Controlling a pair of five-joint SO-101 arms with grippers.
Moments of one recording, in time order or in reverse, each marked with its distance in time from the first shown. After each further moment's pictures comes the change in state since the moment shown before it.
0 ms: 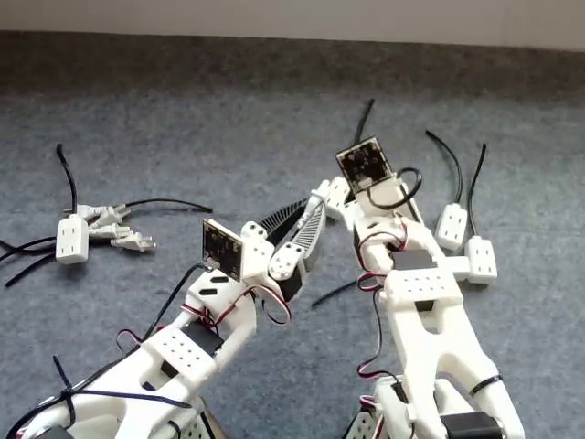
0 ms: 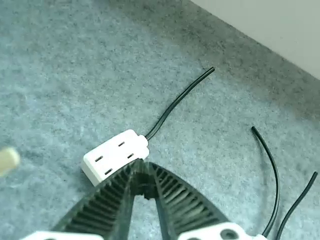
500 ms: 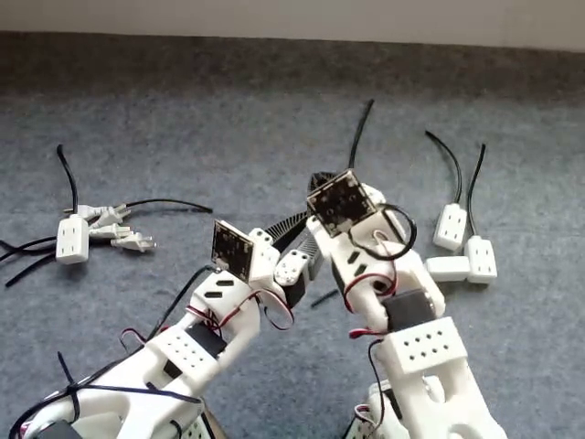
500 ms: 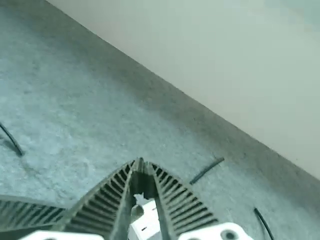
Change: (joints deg) left arm 0.4 0.2 0.2 0.7 0.0; right arm -10.2 -22.6 5.5 5.5 0.0
